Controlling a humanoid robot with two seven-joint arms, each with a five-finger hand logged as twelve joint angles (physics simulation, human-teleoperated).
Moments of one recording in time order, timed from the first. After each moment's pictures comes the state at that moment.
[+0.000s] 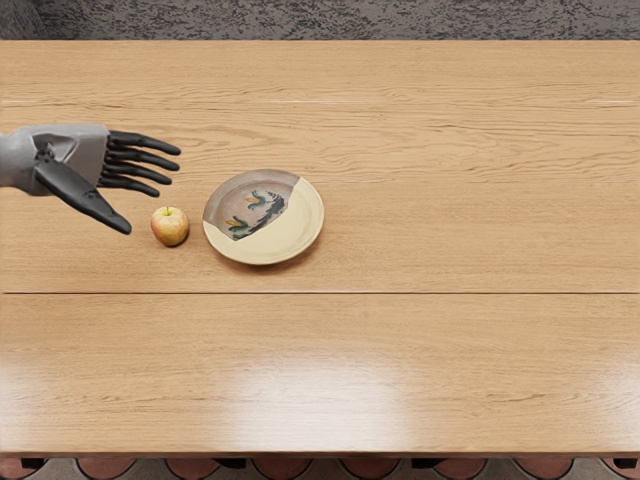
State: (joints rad) left arm -1.01 1.03 -0.44 -1.36 0.18 -0.61 0.30; right arm -0.01 0.00 -0.07 0.21 0.03 -0.04 0.03
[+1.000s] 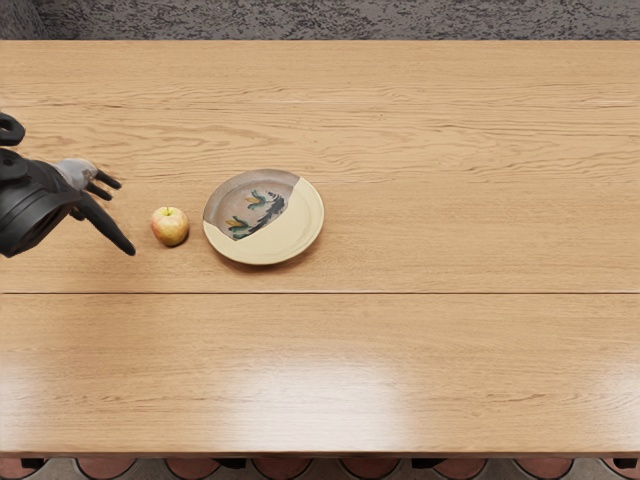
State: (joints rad) left arm -1.82 0.66 0.70 -1.65 -0.01 0.57 0.56; right arm 0.01 0.00 -0.07 0.21 0.03 -0.04 0.03
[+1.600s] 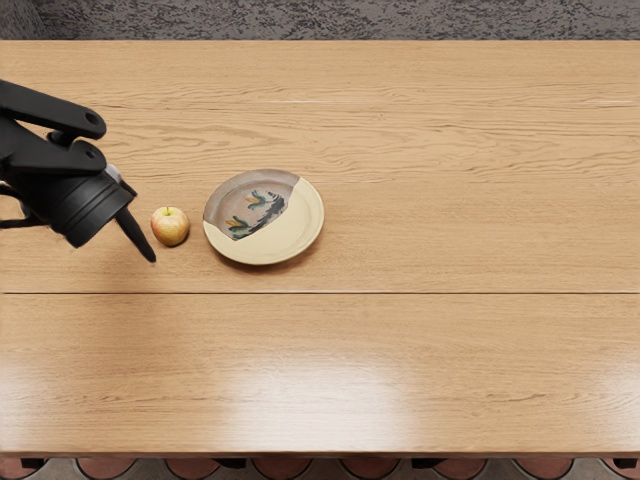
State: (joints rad) left arm -1.94 0.37 0.86 -1.57 -0.27 0.61 0.58; right arm 0.01 0.00 -0.07 0.21 0.03 -0.04 0.03
